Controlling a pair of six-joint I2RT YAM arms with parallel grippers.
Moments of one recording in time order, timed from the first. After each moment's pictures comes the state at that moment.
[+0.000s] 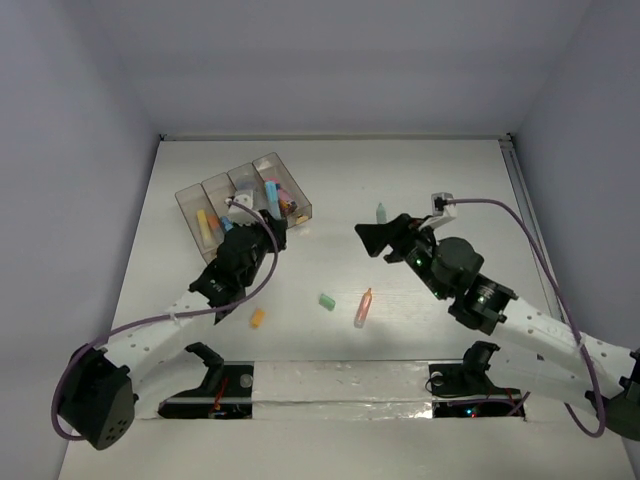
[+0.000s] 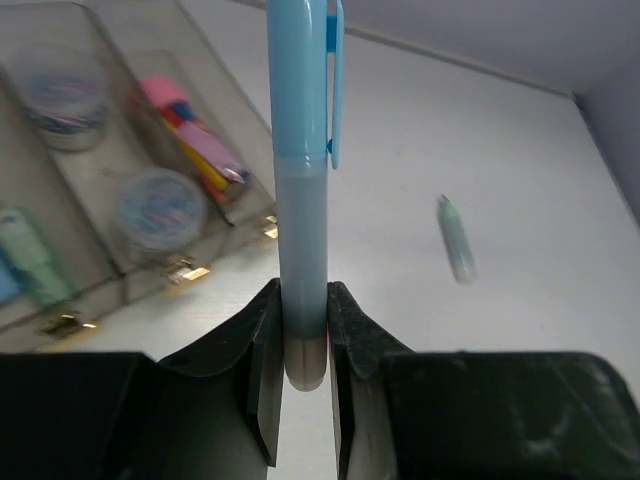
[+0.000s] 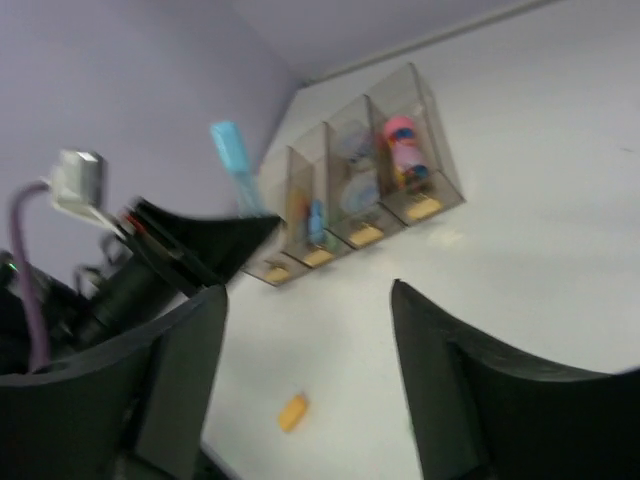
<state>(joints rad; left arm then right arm) -0.63 0.97 0.51 0.28 -0.31 -0.48 0.90 0.88 0.71 0.18 0.36 0.72</state>
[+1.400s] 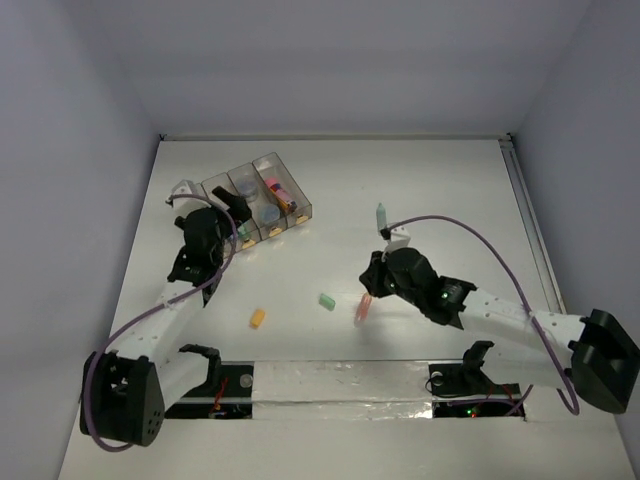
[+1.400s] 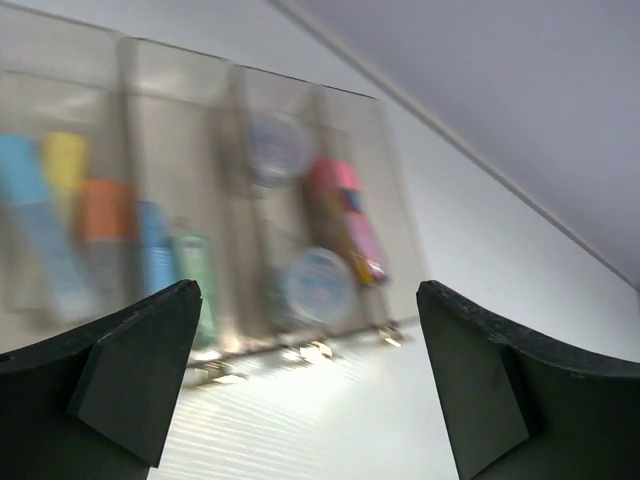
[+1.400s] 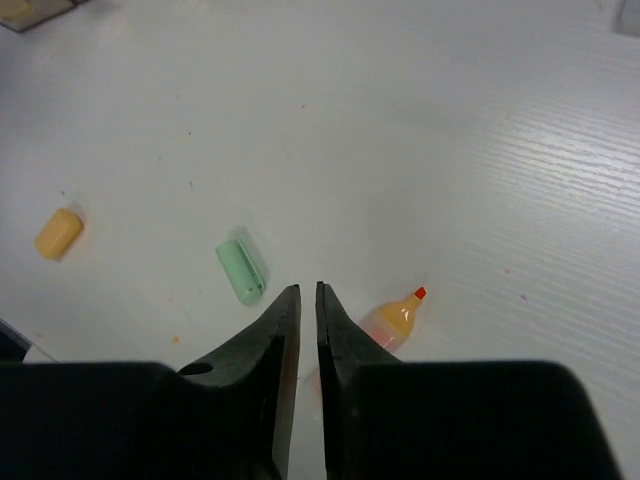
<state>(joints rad) -0.17 1.05 0.54 0.24 -0.31 -0.69 0.90 1.07 0.55 -0.02 0.24 0.58</state>
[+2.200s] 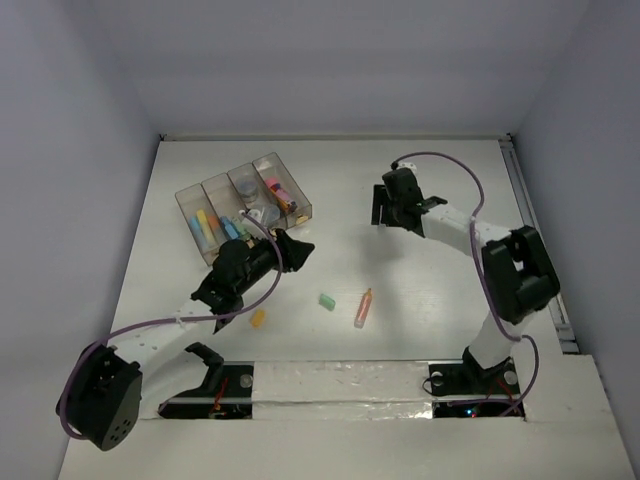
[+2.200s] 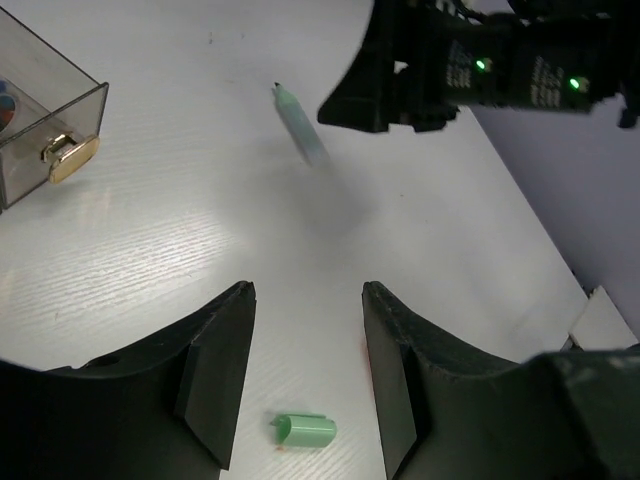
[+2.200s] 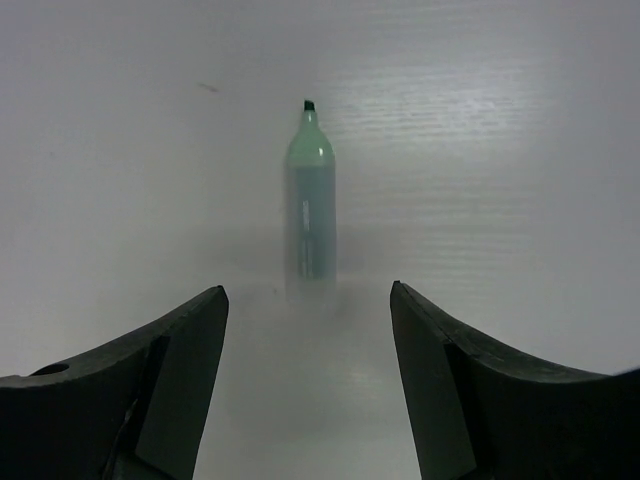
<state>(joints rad) -0.56 0.99 0.37 0.49 0.15 -0.56 0.47 1.71 1.13 -0.22 0.28 0.41</state>
